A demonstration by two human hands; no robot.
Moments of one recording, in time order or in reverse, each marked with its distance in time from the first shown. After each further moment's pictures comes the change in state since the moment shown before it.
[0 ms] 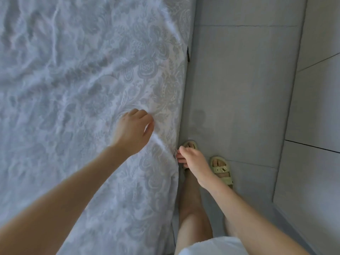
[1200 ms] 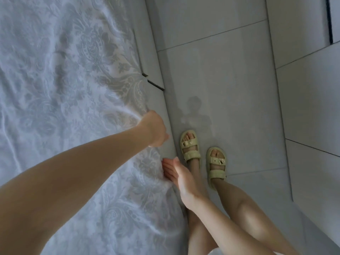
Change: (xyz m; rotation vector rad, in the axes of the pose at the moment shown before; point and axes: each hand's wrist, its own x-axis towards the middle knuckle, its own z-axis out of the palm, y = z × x) left_hand 0.295 0.058 0.002 0.972 -0.932 0.716; right_hand 0.099 -0.115 -0.027 0.775 -0.087 0.057
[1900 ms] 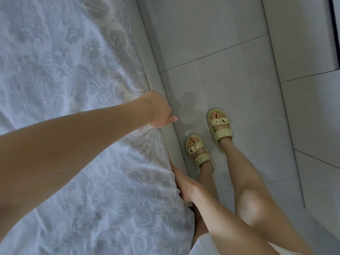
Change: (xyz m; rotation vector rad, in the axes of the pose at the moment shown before) left_hand 0.017 -0.180 -0.048 -0.078 0.048 0.036; right_hand 0.094 -0.092 0.065 0.017 -0.163 0.442
